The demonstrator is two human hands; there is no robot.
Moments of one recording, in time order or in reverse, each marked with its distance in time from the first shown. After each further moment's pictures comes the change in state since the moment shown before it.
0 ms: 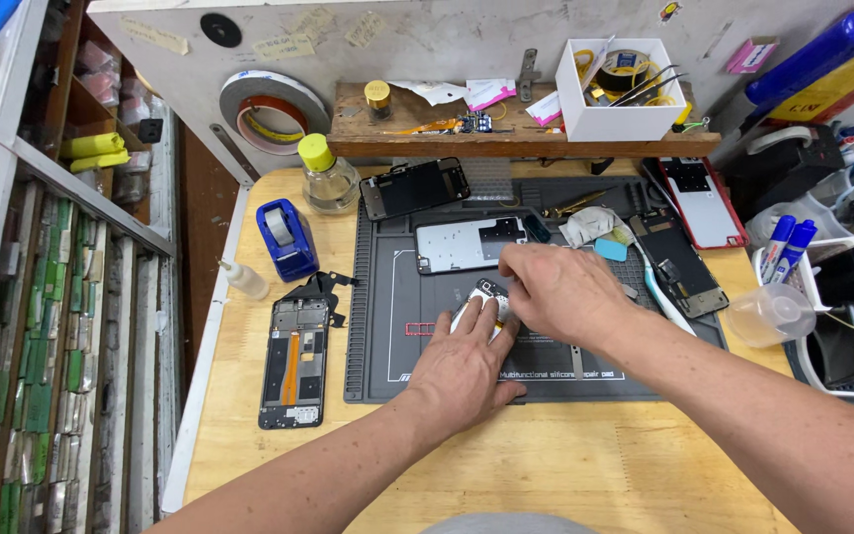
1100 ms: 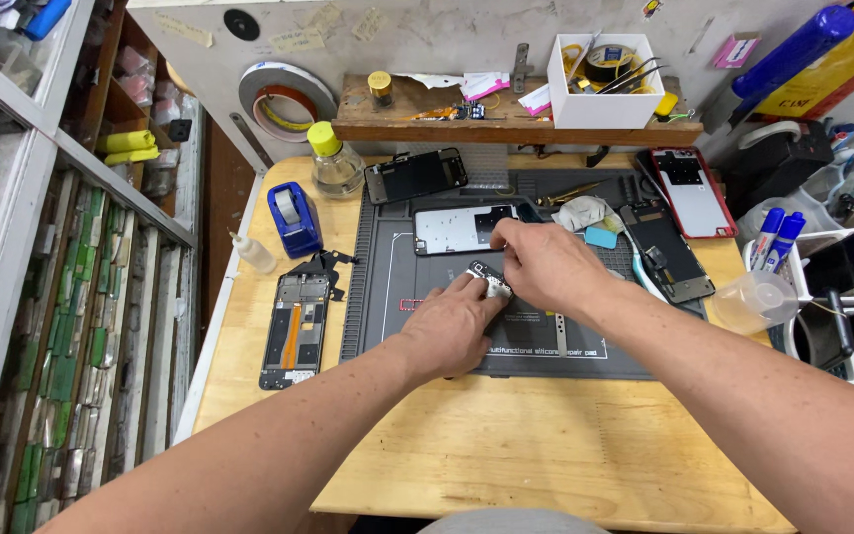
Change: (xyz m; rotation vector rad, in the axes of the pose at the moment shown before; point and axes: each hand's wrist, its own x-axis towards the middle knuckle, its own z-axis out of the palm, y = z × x) left_hand 0.007 0.003 -0.012 -0.053 0.007 -0.040; right_hand -0.006 0.011 0.002 0.089 -0.039 0.077
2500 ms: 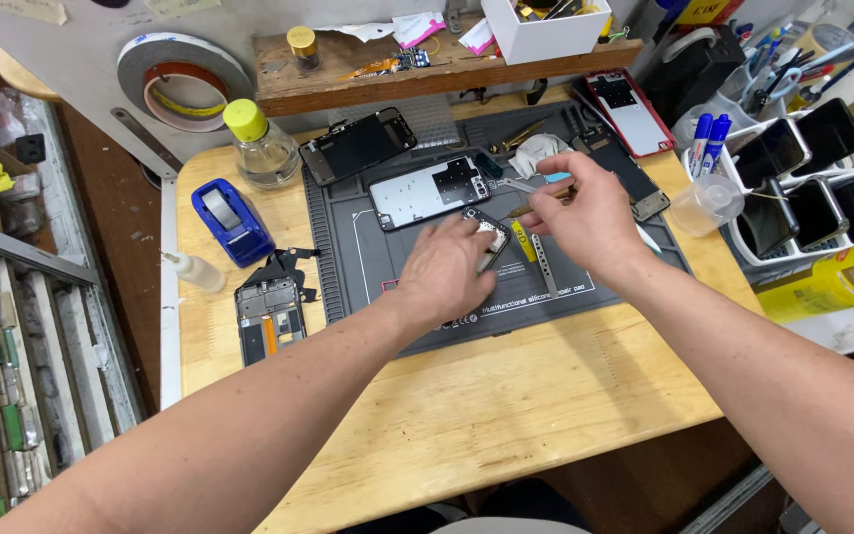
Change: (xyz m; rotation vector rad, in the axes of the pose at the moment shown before) left_hand 0.038 -0.034 0.017 -0.149 0.231 0.229; right_hand -0.034 0.017 0.013 0.714 0.383 0.457
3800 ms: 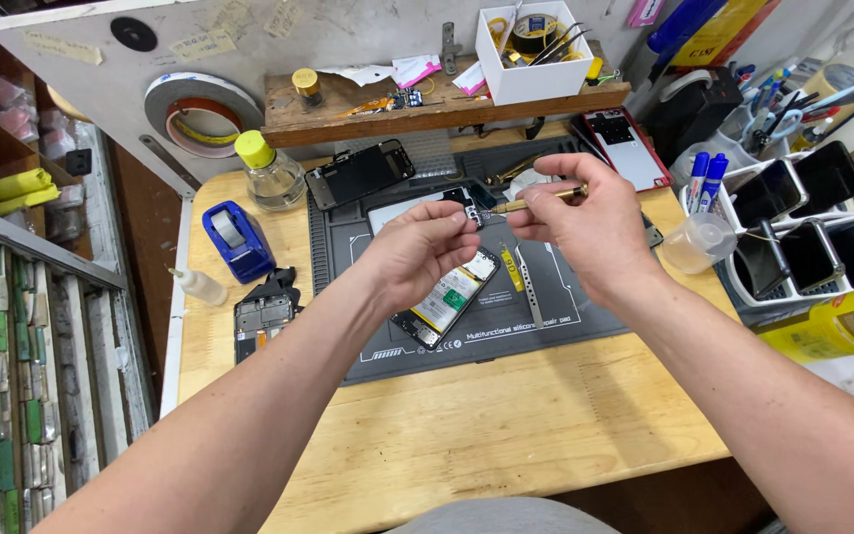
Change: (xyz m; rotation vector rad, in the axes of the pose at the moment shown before) left_hand 0.031 -0.021 -0.027 -1.859 0.098 -0.551; right_hand -0.003 -0.042 -0.025 0.398 -0.010 0.019
